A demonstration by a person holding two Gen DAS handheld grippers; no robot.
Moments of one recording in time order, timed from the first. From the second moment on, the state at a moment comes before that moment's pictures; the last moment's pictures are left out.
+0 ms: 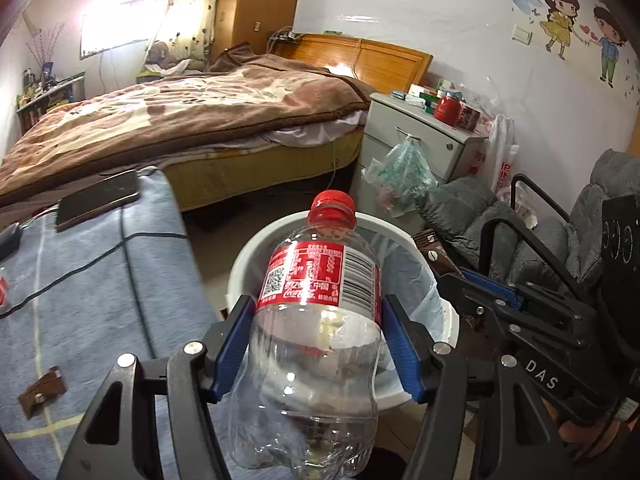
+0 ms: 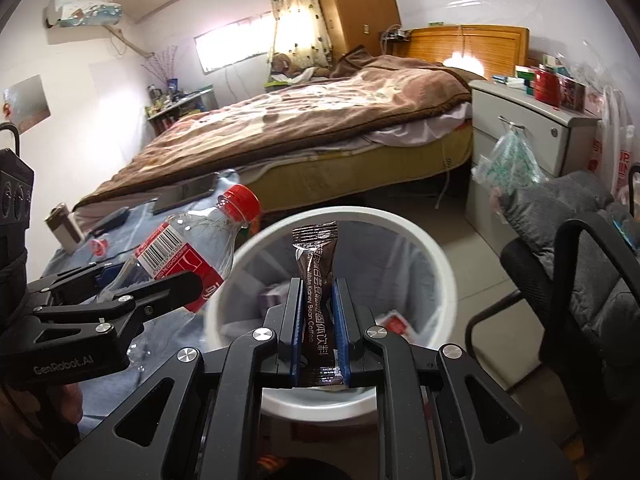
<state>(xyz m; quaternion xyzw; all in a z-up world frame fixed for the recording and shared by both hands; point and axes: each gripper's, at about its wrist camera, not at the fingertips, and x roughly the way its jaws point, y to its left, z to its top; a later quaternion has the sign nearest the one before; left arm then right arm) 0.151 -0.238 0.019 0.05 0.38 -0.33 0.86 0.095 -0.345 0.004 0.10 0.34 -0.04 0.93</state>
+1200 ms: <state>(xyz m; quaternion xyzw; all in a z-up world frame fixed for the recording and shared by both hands) 0.168 -0.225 0.010 0.02 0.38 -0.32 0.87 0.104 -0.360 -0.015 0.12 0.38 -0.06 0.91</state>
